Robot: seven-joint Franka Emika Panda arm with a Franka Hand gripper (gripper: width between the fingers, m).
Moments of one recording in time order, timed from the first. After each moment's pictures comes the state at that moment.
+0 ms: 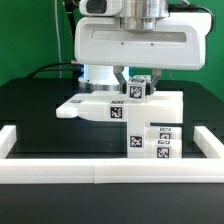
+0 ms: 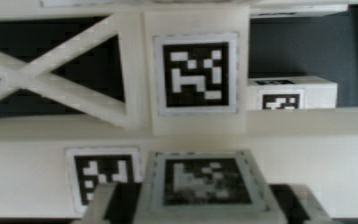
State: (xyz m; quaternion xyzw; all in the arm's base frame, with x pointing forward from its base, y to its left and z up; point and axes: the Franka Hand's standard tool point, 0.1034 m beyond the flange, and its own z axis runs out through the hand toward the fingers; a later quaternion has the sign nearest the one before) arm 0.581 0.016 0.113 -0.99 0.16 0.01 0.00
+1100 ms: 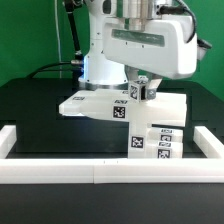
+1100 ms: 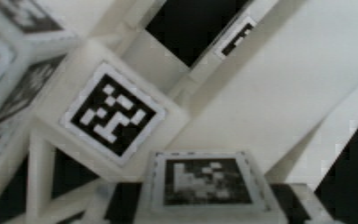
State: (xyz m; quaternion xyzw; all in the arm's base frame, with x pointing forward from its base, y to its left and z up) arm 0.584 0.024 0.111 -0.82 0.57 0.00 0.00
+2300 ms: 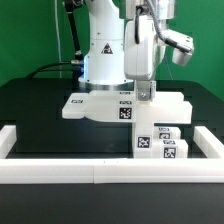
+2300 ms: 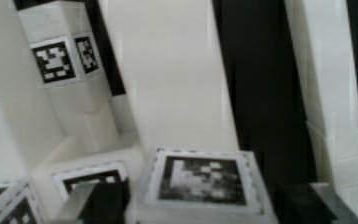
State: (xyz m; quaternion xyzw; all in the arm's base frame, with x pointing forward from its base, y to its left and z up) arm 0.584 0.031 0.110 -0.61 0.79 0.01 0.01
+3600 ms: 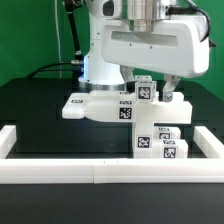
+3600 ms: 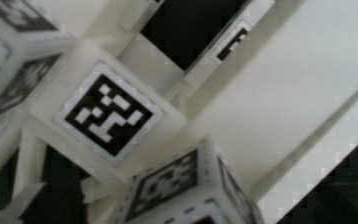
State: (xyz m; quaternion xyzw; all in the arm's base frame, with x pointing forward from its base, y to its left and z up) arm 0.584 0.030 0.110 -0.92 0.39 0.00 0.01
